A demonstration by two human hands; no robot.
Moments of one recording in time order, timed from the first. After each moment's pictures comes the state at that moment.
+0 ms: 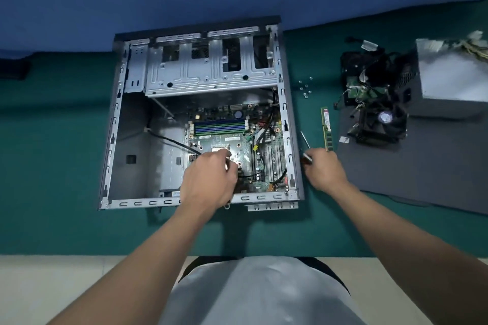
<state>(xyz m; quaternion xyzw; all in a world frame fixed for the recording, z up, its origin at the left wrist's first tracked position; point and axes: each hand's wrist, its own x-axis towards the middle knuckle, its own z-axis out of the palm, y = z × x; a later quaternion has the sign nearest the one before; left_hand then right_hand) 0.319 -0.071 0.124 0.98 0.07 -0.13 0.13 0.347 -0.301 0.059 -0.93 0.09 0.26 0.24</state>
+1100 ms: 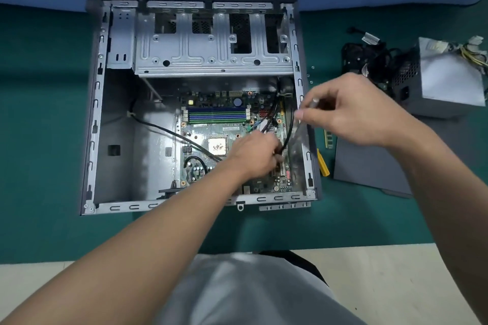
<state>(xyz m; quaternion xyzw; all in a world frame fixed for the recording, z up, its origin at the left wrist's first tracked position) 0.375 -0.103 0.085 0.90 -0.17 -0.31 0.25 0.406 -0.260 0.213 -0.92 -0.12 0.21 0.31</state>
